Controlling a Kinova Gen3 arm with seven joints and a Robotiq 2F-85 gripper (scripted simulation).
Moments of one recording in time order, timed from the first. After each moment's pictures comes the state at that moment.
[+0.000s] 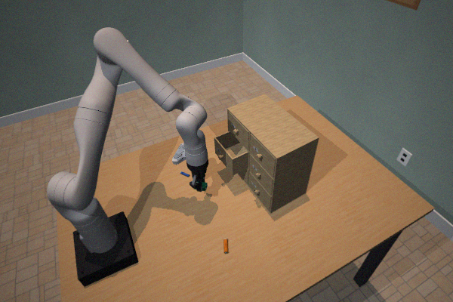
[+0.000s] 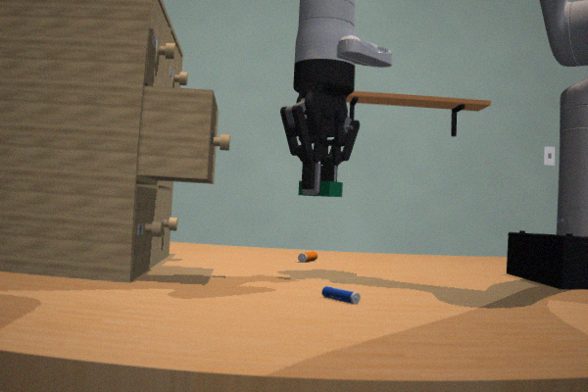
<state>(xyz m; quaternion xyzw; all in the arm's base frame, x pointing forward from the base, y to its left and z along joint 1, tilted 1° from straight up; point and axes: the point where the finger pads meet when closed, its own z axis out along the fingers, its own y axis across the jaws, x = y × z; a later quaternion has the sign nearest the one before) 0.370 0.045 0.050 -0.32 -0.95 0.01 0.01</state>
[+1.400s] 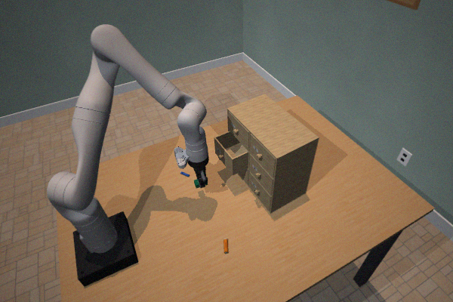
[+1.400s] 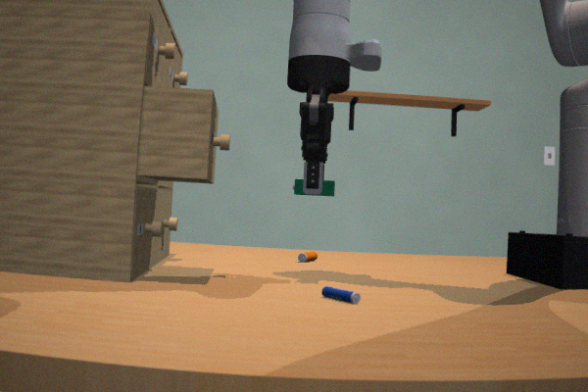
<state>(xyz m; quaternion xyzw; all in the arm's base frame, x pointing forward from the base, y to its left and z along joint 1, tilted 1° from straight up) 0.377 0.060 0.050 -0.02 -1.00 0.01 0.01</state>
